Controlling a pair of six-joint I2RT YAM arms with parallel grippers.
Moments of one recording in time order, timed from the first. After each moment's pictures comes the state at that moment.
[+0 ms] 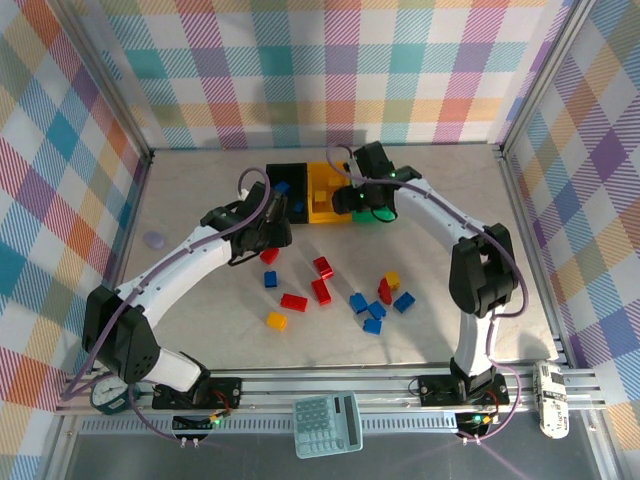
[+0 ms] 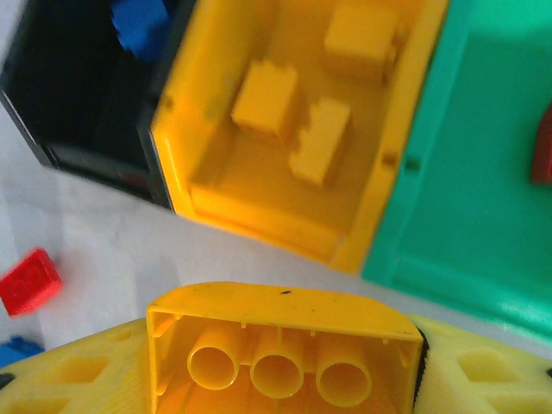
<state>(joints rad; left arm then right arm) -0.57 1.45 1.24 -0.82 -0.23 -0.65 0.50 1.94 1.69 -0.68 -0.12 0.21</state>
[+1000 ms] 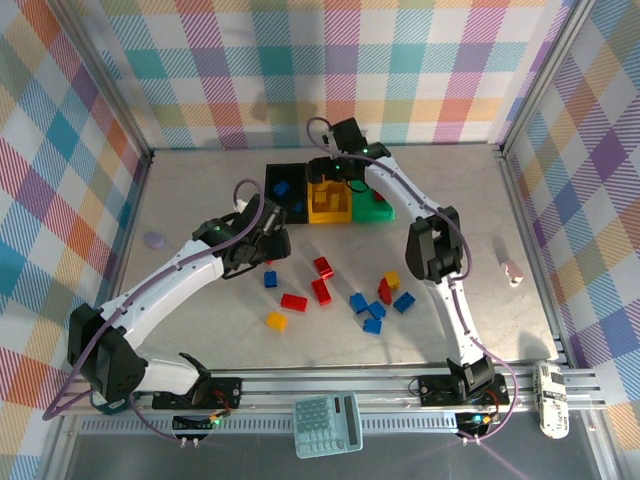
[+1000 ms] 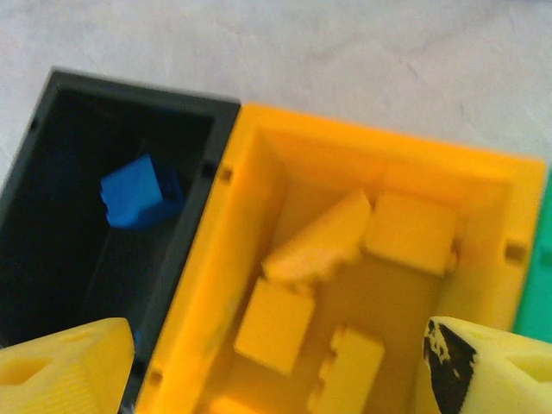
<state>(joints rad) -0.64 1.35 1.18 -0.88 -0.26 -0.71 0.50 2.37 2.26 -0.75 -0.11 0.23</state>
